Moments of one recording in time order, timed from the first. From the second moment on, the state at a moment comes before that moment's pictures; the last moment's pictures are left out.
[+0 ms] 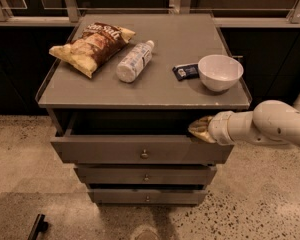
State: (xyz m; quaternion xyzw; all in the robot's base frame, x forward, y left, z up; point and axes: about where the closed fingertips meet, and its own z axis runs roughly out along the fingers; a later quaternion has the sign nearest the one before) arm 0.589 -0.171 0.681 -0.52 0.74 0.10 0.42
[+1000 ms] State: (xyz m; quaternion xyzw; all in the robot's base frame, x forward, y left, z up) arm 0.580 -0.168 0.675 -0.53 0.75 0.11 0.39
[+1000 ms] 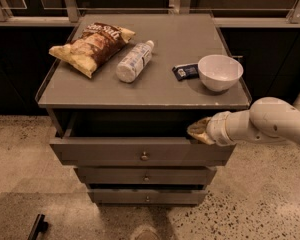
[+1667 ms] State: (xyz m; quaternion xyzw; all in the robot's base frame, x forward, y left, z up) arm 0.571 -0.170 0.675 -0.53 0.75 0.12 0.38
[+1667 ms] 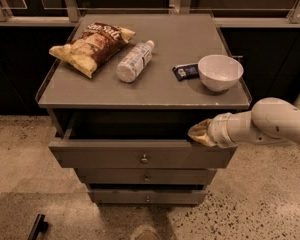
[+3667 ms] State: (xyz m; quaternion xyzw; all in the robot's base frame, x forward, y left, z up) arm 0.589 -0.175 0.658 -0.51 0.77 0.09 0.38
